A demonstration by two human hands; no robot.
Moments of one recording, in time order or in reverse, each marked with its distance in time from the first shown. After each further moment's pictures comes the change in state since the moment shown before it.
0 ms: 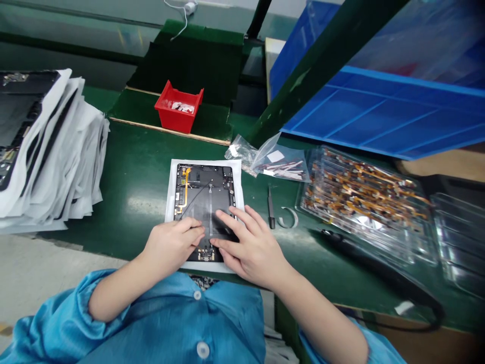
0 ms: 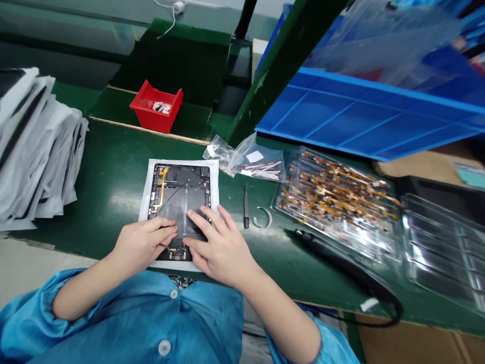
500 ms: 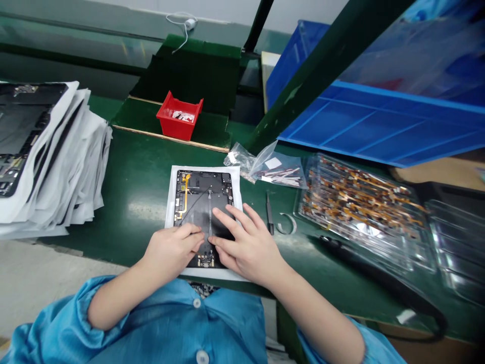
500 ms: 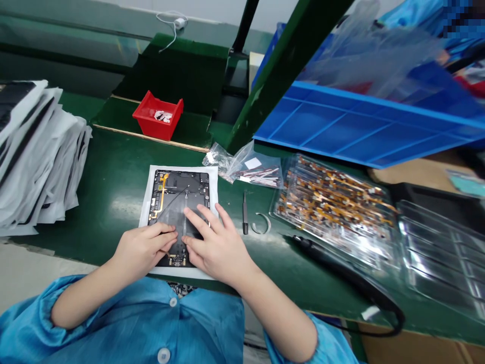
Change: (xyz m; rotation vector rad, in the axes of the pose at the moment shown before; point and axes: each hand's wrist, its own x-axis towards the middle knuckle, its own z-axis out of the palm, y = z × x) left_hand 0.000 0.000 0.001 -0.005 0.018 -0.009; right_hand 0.017 0.005 0.001 -0.095 0.019 -0.042
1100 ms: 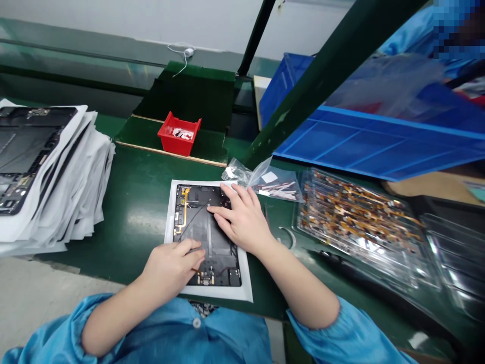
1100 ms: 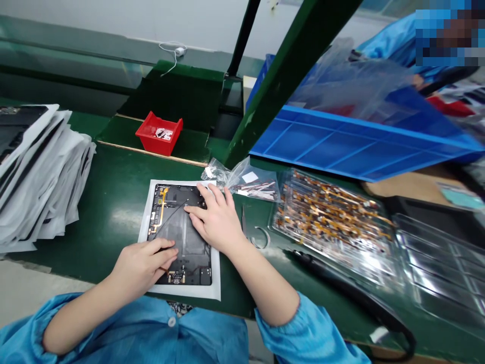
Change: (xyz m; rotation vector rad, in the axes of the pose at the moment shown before) left_hand -0.002 -0.003 0.001 0.004 0.014 0.037; right_hand 0.043 0.055 0.022 -0.153 -0.020 0.189
